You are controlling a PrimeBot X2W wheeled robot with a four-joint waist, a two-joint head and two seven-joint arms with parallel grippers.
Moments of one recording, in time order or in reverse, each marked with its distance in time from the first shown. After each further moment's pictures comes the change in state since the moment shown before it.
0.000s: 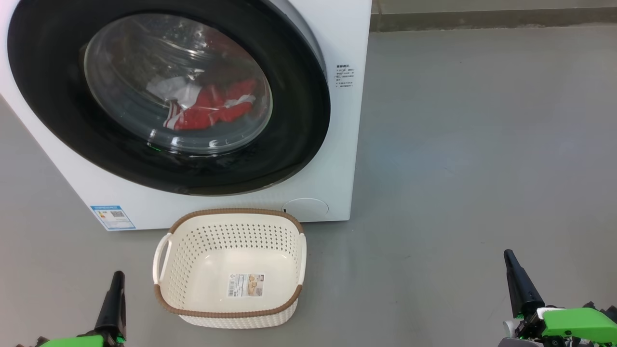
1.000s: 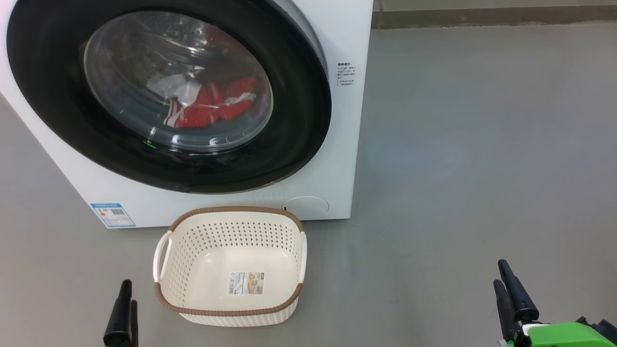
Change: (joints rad) left arm 0.047 -0.009 -0.042 0.015 0.071 0.002 -0.062; right arm 0.040 -0.005 0.049 0.033 -0.061 0.000 -0.055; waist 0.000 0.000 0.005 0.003
